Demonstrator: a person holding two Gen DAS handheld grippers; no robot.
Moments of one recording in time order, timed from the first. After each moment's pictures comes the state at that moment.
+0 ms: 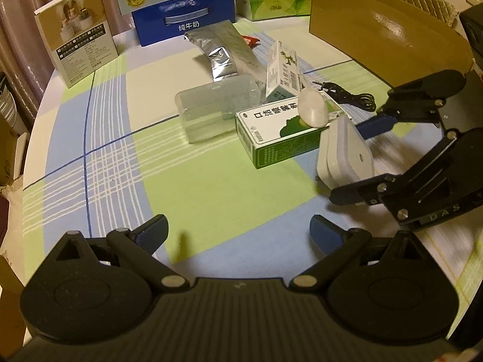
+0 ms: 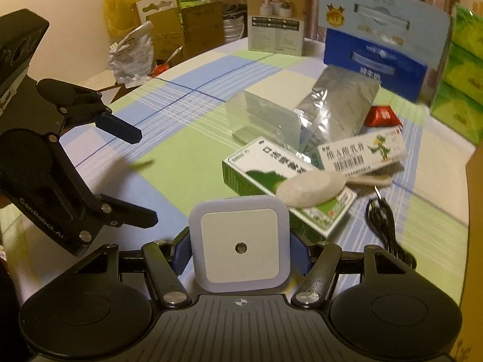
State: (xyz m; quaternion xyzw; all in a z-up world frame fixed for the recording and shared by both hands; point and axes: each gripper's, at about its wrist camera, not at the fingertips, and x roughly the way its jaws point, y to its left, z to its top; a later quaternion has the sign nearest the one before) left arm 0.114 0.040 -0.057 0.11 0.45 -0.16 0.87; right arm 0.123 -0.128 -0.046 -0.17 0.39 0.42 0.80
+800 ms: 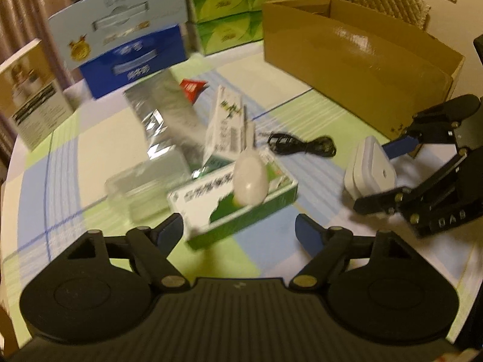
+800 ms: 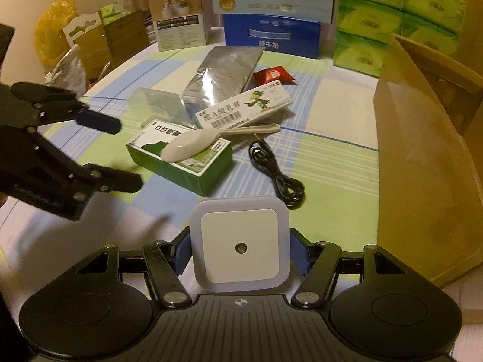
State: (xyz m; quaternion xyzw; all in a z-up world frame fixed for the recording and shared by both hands) left arm 0.149 -0.038 -0.040 0.15 0.40 -0.21 0.88; right arm 0.135 -0.219 -0.031 -0.11 0.42 0.30 0.85
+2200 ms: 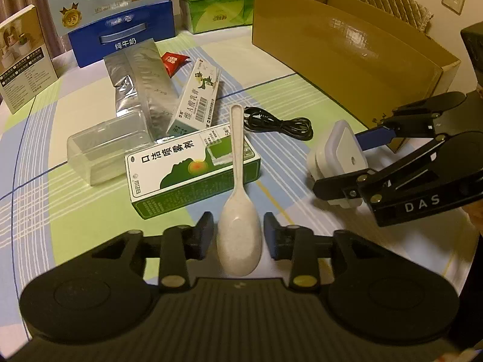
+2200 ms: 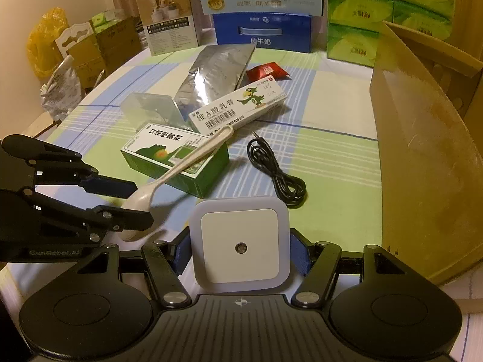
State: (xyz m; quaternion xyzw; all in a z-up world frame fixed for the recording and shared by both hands) left arm 0.127 -0.051 -0.065 0.09 0.44 -0.21 0.87; right arm 0.138 -0.219 -0.037 -0.08 0.43 0.29 0.85
